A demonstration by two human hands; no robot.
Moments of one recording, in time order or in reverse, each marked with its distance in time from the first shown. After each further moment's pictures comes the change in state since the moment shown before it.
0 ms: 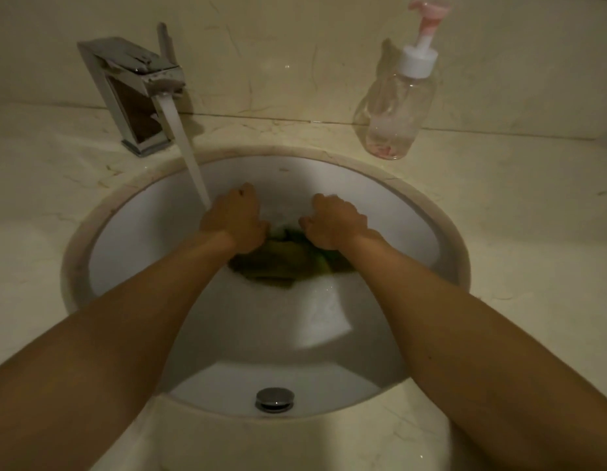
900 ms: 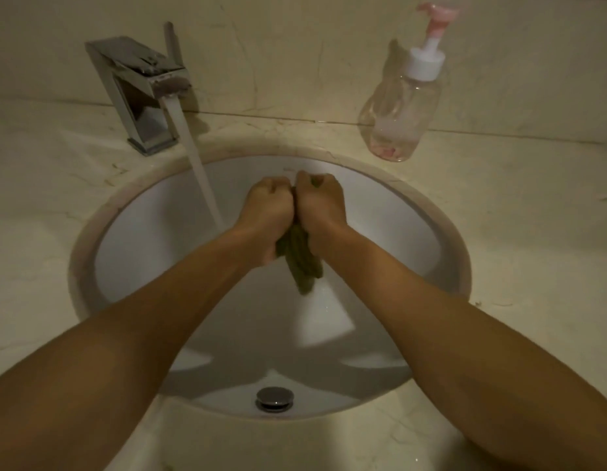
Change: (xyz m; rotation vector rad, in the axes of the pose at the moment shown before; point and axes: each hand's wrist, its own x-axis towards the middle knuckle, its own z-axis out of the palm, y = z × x) left_hand -0.028 0.066 -0.017 -1.351 0.098 -0.330; right_hand -0.031 -0.063 -0.010 1.088 0.297 0.212
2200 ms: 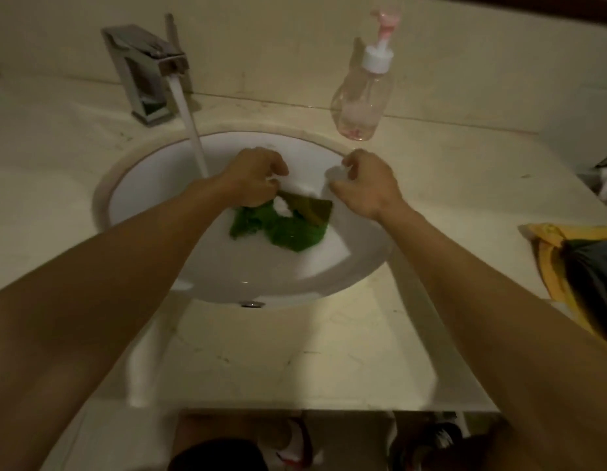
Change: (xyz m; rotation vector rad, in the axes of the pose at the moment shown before) left_hand 0.004 0.003 -0.030 1.047 -0.276 0.510; right_hand -0.031 -0.005 -0.139 -0.815 -0.070 -0.327
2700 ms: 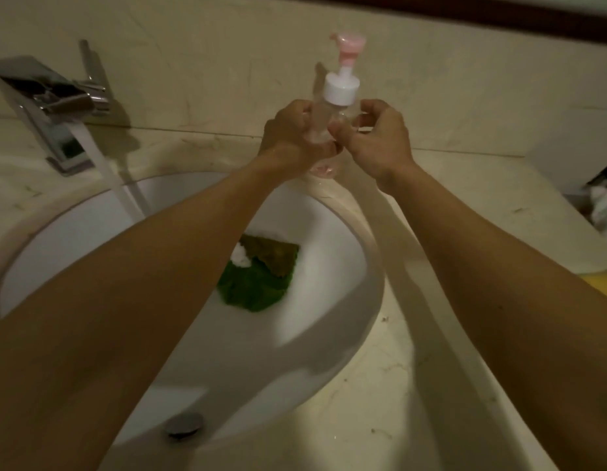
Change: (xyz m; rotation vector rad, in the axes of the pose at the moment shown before) left_hand 0.133 0.110 0.002 -0.479 0.303 0.022; right_hand 0.125 0.029 -0.057 0.457 0.276 0.018
